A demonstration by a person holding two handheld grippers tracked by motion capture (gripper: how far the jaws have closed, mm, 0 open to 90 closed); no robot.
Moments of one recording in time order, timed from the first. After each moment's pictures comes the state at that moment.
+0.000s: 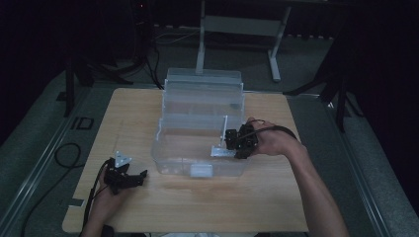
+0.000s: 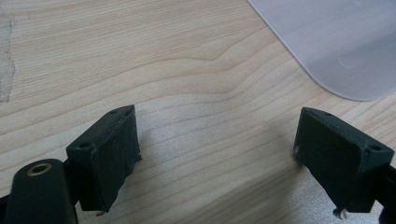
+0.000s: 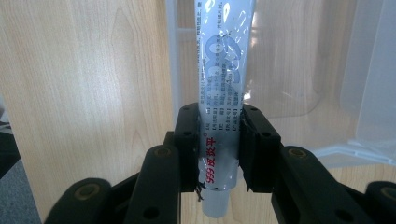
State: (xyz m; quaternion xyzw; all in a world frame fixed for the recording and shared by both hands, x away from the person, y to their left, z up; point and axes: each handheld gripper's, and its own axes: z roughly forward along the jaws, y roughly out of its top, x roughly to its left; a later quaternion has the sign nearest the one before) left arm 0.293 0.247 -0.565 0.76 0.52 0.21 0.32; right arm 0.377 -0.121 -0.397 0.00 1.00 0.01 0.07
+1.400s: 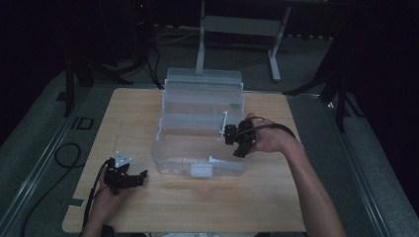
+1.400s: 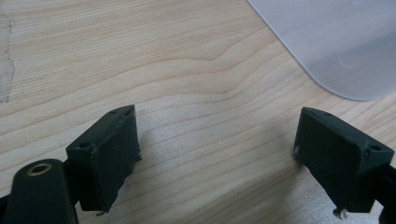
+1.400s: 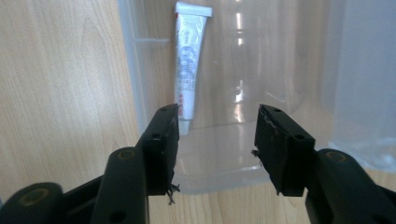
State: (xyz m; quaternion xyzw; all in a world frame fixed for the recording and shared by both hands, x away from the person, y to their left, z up) left arm 0.293 0.247 -0.565 0.76 0.52 0.21 0.32; right arm 0.392 -0.120 -0.400 0.02 0.99 0.02 0.10
